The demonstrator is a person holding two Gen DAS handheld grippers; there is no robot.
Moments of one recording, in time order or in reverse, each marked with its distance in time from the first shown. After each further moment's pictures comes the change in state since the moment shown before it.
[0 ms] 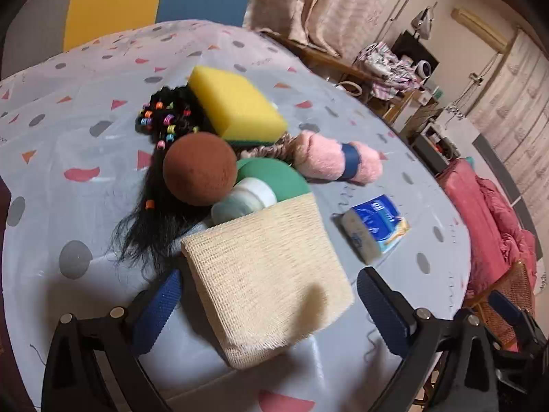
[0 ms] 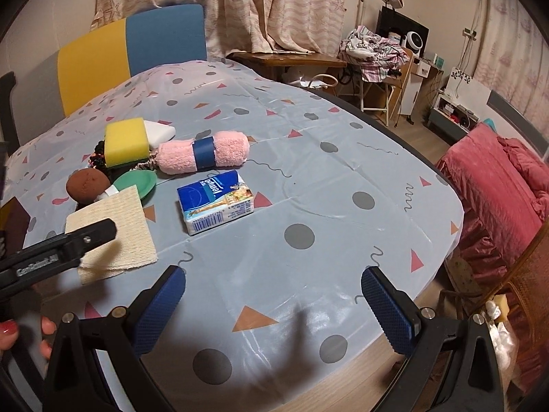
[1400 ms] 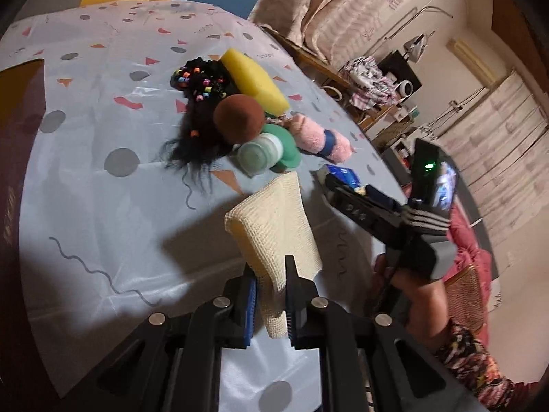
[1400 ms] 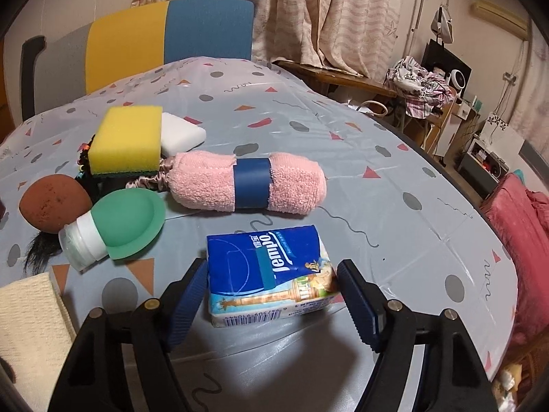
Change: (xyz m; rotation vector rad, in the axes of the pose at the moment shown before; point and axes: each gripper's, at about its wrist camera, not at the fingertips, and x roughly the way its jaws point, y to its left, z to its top) left arm -0.068 0.042 -0.055 -0.123 0.013 -0.207; right arm 0.109 0.059 0.045 -0.164 -0.082 0.063
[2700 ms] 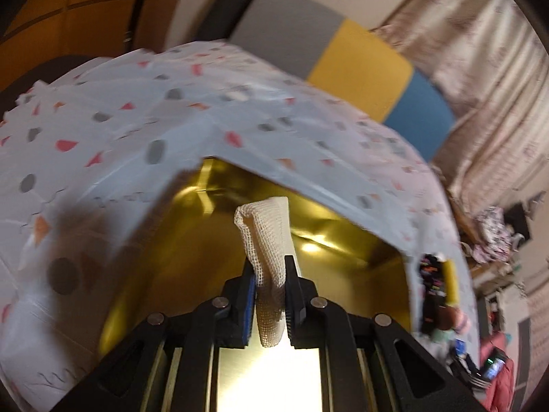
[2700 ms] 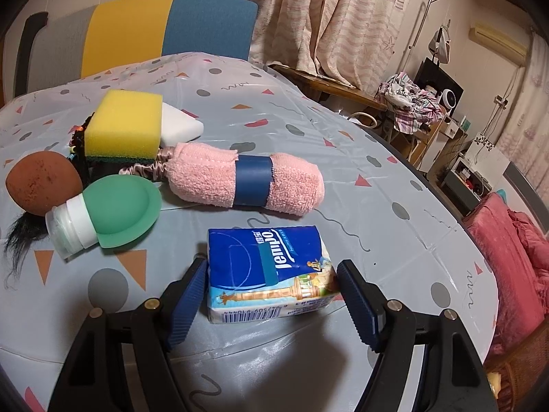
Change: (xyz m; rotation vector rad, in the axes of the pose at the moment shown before) left arm -0.227 0.231 0.033 -0.492 -0.373 0.515; right arm 0.000 0.015 -0.005 -0.071 -0.016 -0.095
